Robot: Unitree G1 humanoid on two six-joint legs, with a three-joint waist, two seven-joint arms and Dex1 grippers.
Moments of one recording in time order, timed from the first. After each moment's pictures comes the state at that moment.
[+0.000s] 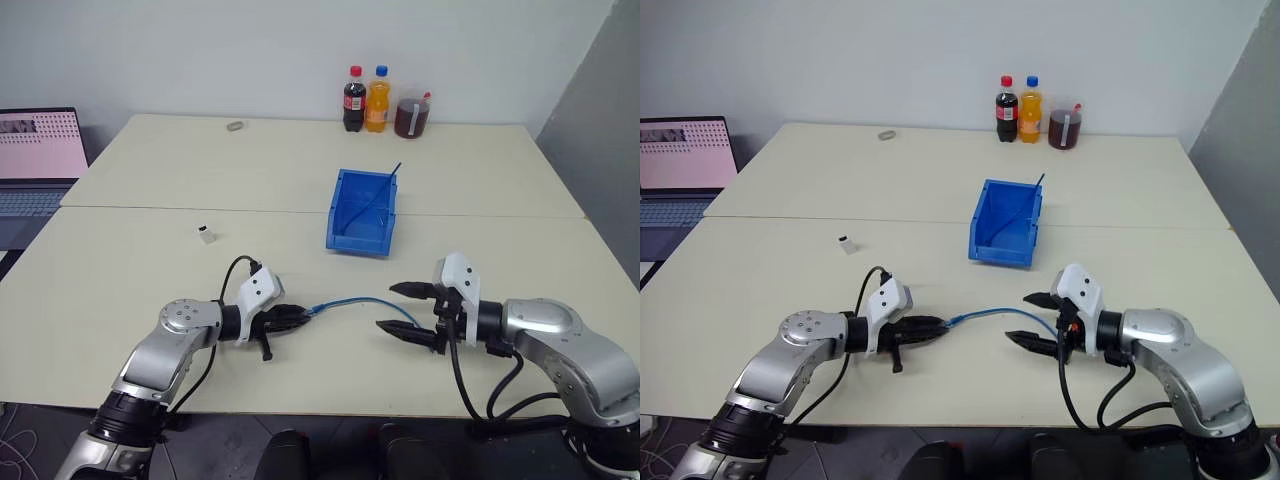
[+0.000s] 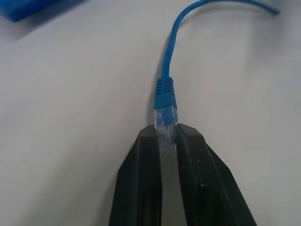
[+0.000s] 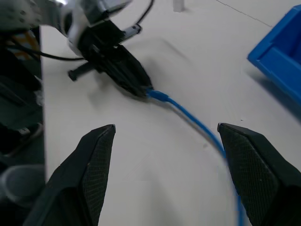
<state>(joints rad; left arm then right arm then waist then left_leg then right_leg) -0.28 0.59 -0.12 -0.12 -0.32 0.49 -1.03 -0.18 -0.59 0.02 -0.63 0.56 0.89 0.84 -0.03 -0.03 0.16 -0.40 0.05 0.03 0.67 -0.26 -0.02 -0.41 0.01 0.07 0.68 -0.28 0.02</state>
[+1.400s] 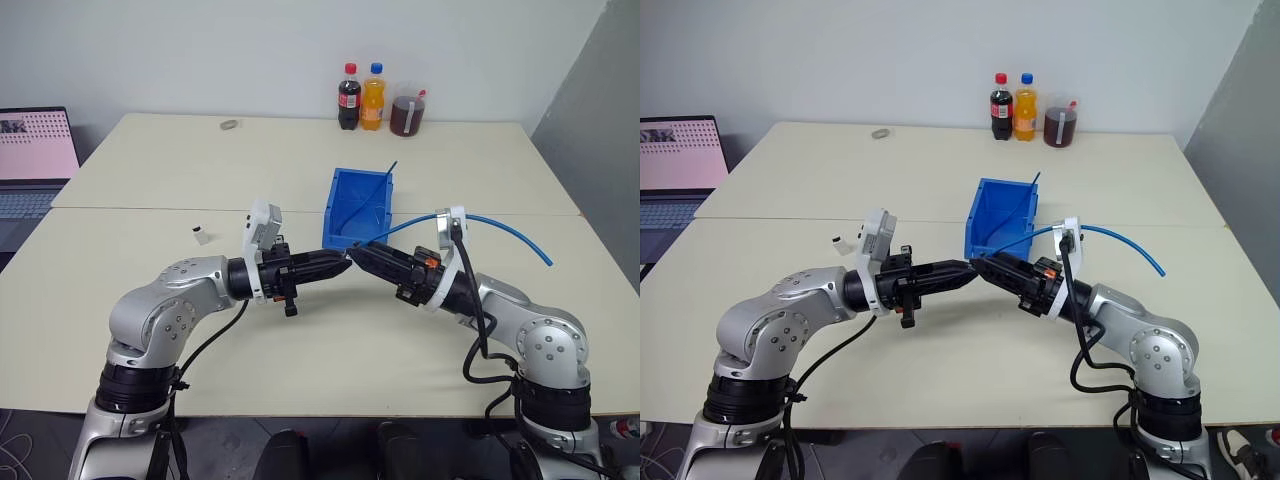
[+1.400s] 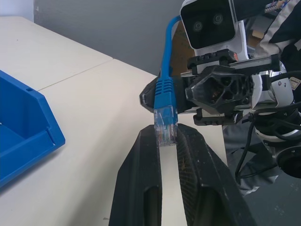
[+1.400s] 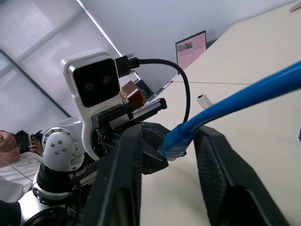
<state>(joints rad) -0.45 0.55 0.03 -0.29 -0.79 0.82 -0.93 -0.39 -0.25 -0.11 -0.41 1.08 1.02 0.42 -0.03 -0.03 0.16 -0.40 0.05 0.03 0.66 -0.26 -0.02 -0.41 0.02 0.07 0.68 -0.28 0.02</state>
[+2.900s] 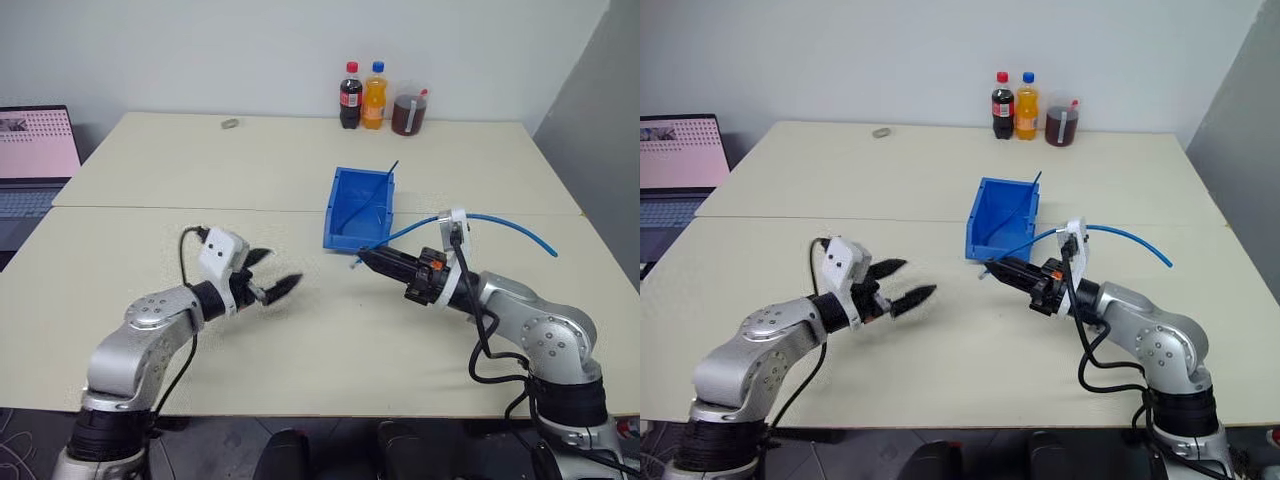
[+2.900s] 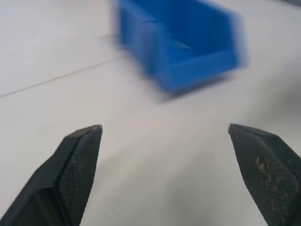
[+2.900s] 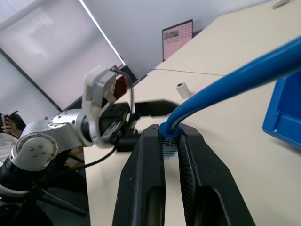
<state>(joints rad) -0.22 0.51 0.12 -0.25 -0.37 0.62 -0.42 -0.38 -0.37 -0.05 -0.36 0.96 0.92 0.51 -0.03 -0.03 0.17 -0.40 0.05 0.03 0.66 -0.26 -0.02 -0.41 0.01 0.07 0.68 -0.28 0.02</state>
